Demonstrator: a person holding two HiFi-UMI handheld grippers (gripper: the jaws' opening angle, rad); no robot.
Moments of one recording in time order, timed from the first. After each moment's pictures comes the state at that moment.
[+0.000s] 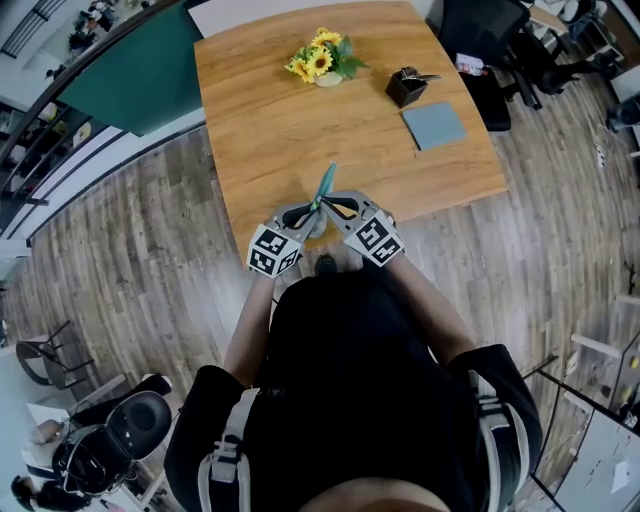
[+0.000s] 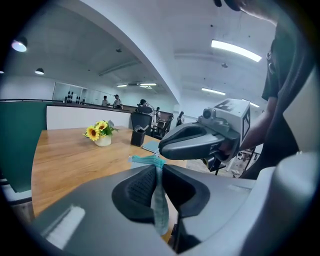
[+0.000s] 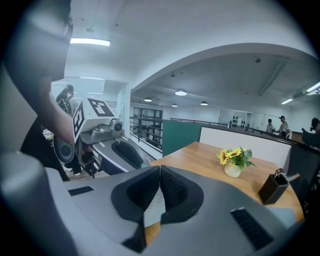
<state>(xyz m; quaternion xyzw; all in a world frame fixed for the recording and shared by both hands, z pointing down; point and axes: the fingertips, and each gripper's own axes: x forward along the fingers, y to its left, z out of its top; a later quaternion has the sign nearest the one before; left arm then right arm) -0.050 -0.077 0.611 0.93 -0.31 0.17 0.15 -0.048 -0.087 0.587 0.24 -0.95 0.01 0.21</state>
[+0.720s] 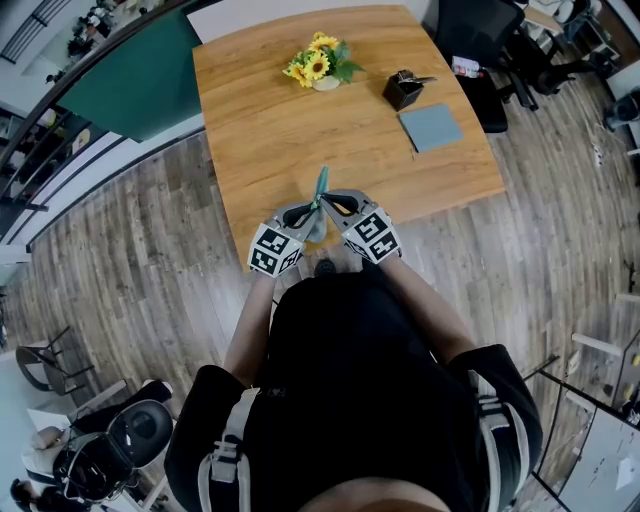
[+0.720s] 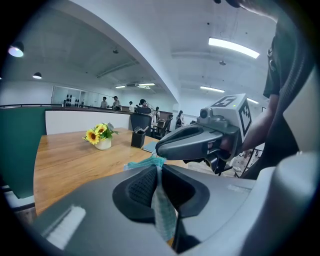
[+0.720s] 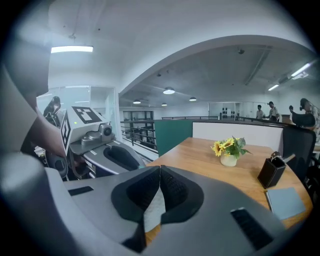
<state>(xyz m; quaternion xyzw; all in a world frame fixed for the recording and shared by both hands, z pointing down) -0.047 -0.083 0.606 0.93 -0.31 0.17 0.13 -0.043 -0.100 0.586 0.28 -0.94 0.08 0.19</state>
